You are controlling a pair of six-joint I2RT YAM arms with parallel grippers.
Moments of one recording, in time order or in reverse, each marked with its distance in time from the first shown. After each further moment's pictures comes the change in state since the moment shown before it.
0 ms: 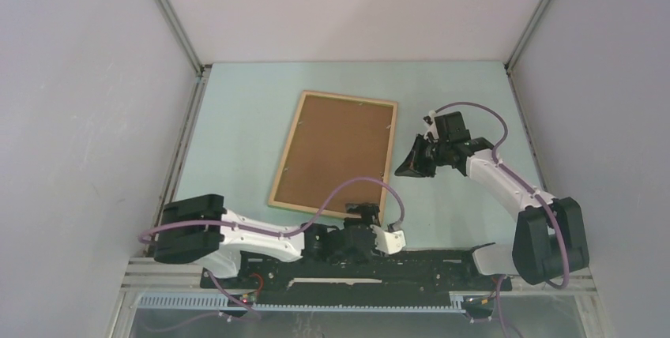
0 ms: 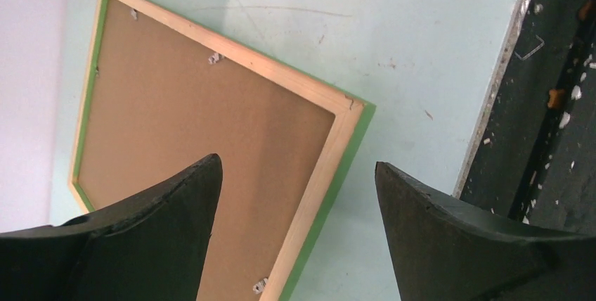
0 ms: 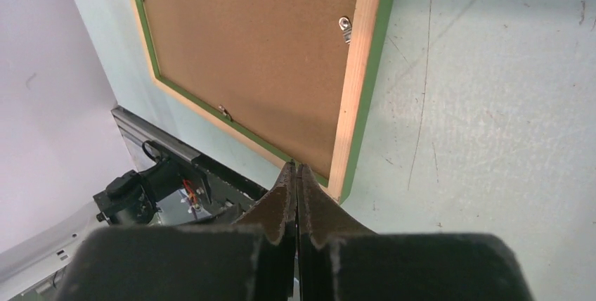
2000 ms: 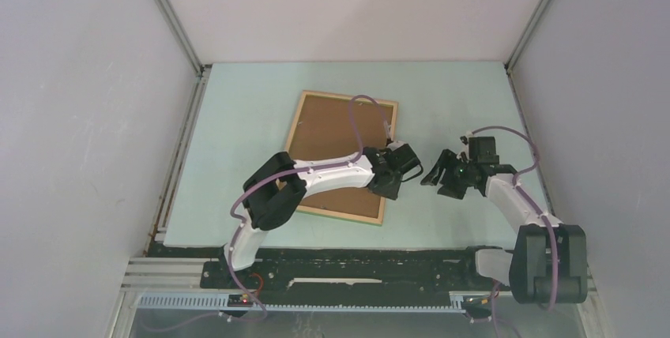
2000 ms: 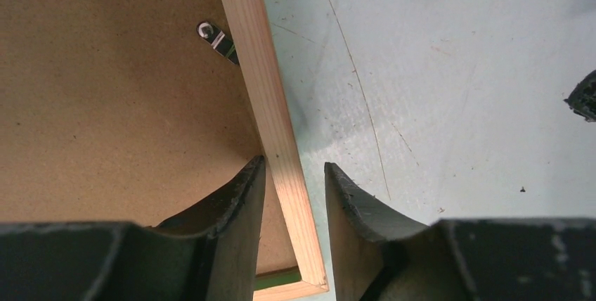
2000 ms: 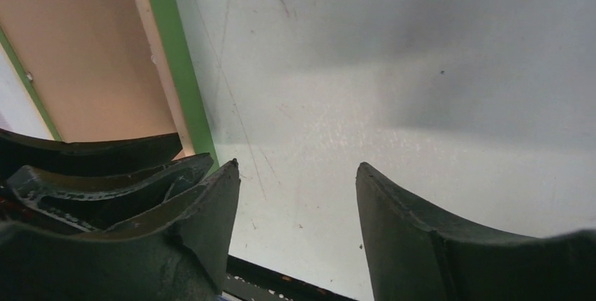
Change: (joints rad) left arm 0.393 0.634 0.922 -0.831 0.328 -1.060; right arm -0.268 -0.143 -0.241 0.034 0.127 -0.155
